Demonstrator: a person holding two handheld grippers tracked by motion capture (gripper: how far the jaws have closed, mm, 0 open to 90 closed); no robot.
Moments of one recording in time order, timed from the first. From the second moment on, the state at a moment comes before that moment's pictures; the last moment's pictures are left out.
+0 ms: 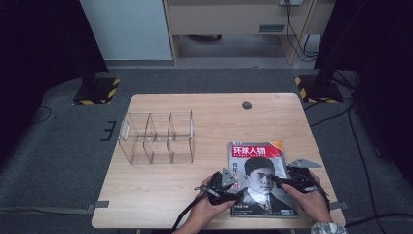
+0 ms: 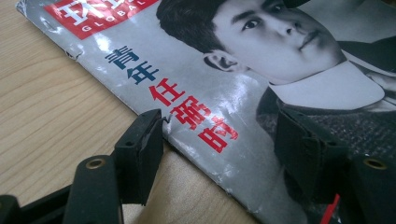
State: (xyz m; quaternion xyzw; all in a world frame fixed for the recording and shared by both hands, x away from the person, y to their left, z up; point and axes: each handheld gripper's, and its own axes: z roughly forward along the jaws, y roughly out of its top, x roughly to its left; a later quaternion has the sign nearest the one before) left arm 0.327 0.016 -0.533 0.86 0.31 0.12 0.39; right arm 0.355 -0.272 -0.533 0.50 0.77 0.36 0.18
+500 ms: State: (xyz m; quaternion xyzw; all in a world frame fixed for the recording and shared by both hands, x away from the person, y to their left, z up) left arm 0.329 0.016 -0.534 0.86 0.31 0.11 0.40; right arm 0.337 -0.269 -0.504 0.47 0.74 0.45 0.18
